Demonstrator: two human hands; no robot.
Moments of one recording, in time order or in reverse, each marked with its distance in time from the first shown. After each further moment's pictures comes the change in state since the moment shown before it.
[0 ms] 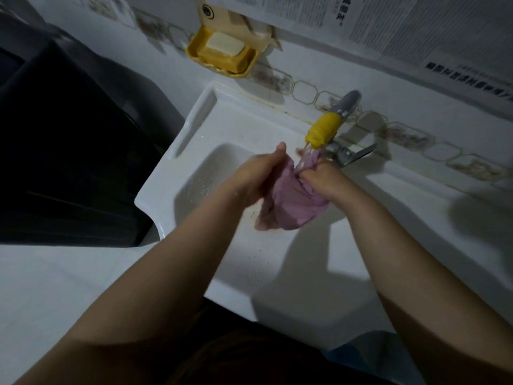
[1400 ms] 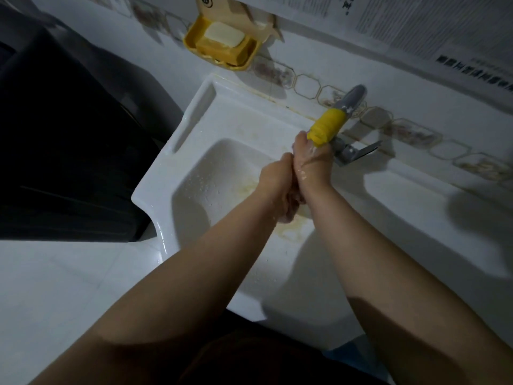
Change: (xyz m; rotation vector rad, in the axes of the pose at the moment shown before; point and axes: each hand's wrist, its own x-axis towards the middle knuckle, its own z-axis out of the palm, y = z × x) left_hand -0.009 -0.004 0.047 -0.082 0.314 -0.094; right_hand 0.018 -0.036 0.037 0.253 0.570 0.028
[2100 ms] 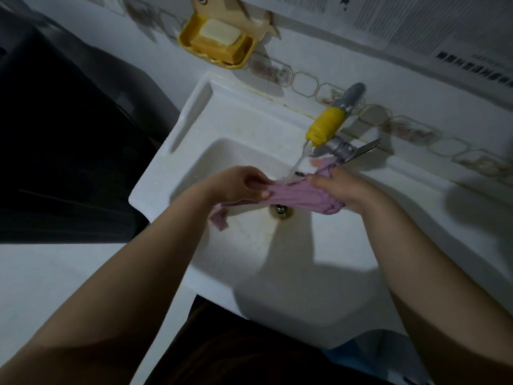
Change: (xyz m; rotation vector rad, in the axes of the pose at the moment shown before) left_hand 0.044 0.002 -0.092 1.099 -0.398 0.349; right_hand 0.025 0.057 -0.061 -0.088 -0.641 0.281
